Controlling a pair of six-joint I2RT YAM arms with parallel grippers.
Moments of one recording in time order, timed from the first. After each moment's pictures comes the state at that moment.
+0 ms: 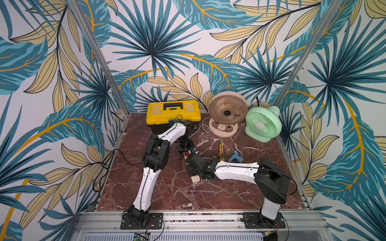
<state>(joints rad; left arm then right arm) -0.43 2.36 1.95 -1.29 0.22 -0.76 1.00 1.83 1.13 -0.23 0.28 0.67</state>
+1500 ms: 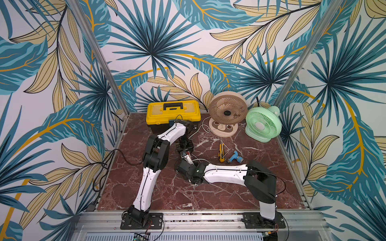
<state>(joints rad) -0.43 2.36 1.94 -1.29 0.19 -0.71 1.10 1.93 1.28 -0.37 0.49 0.58</state>
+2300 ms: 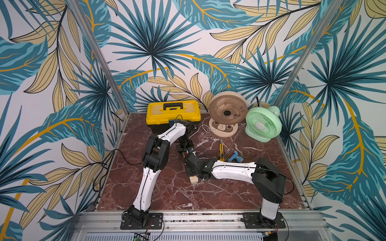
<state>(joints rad) -0.43 2.36 1.94 -1.29 0.20 -0.73 1.03 1.87 1.22 -0.32 0.33 0.65</state>
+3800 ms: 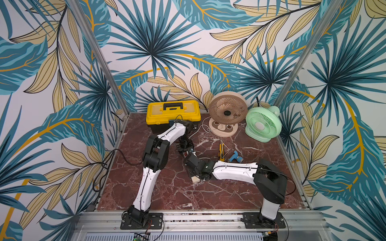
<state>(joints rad) -0.42 2.36 1.94 -1.28 0.22 -0.76 1.02 1.83 1.17 -0.30 0.33 0.61</state>
